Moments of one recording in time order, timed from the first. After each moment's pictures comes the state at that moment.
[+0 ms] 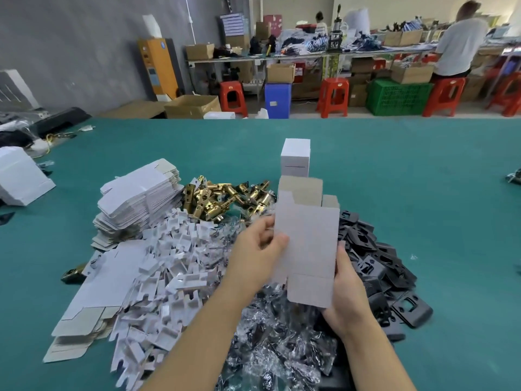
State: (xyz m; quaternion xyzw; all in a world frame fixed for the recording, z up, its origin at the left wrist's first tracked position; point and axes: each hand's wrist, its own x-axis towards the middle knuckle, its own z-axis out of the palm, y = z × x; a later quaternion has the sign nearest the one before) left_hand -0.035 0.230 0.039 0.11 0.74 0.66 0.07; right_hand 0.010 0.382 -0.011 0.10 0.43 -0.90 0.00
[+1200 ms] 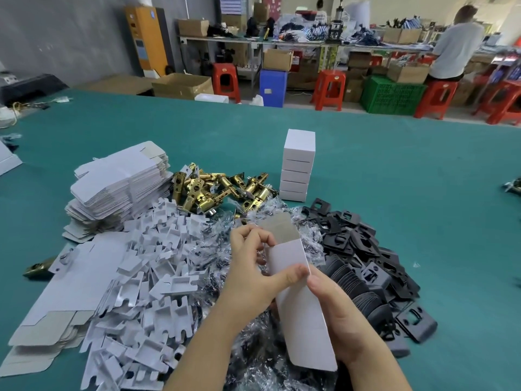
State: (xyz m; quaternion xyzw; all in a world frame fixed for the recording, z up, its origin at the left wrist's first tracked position) left_hand -0.037 0.220 0.003 0.16 0.77 0.62 -0.02; right_hand 0.014 0.377 -0.012 -0.03 0.51 -0.84 0.17
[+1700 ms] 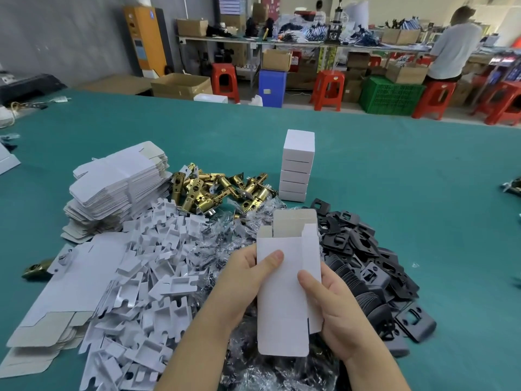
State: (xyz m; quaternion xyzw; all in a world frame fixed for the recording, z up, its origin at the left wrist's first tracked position) left_hand -0.041 0.212 0.005 0.06 0.61 0.77 0.20; right_hand 0.011 0.374 -0.017 0.03 0.50 -0.86 0.08
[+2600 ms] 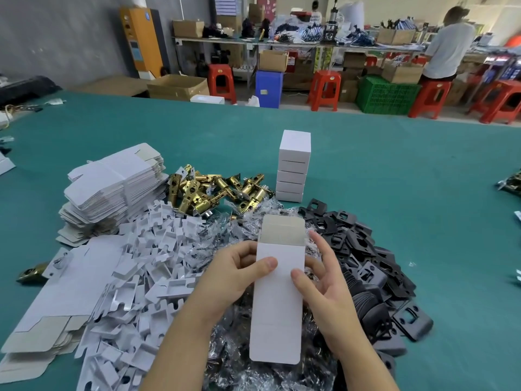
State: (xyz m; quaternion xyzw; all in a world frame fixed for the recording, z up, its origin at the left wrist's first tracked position) left_hand -0.054 0.195 0.002 0.09 0.63 0.75 0.20; right_hand 0.006 0.370 -0.025 0.02 0.62 -0.78 -0.07
